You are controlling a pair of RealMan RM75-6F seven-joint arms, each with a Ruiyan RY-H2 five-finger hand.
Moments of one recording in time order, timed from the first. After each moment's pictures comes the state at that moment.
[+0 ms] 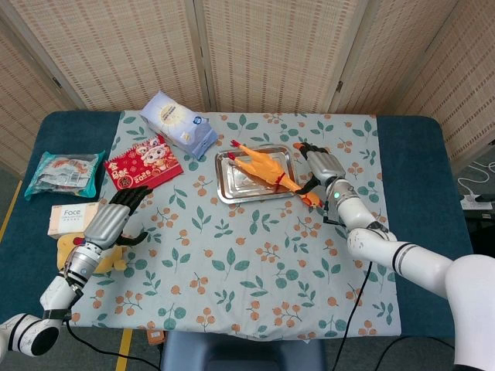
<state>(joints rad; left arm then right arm) -0.60 -1.22 -0.14 -1.58 1.31 1.00 -0.08 1.11 -1.39 0.15 -1.18 -0.55 0.54 -0.04</state>
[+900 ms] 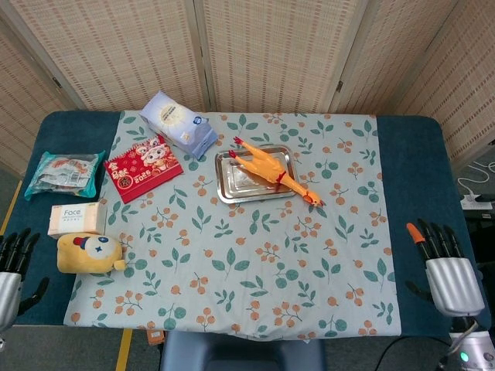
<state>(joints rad) -0.07 -1.12 0.05 -1.59 1.56 1.74 0.15 0.17 -1.08 -0.20 -1.80 -1.48 1.69 -0.27</state>
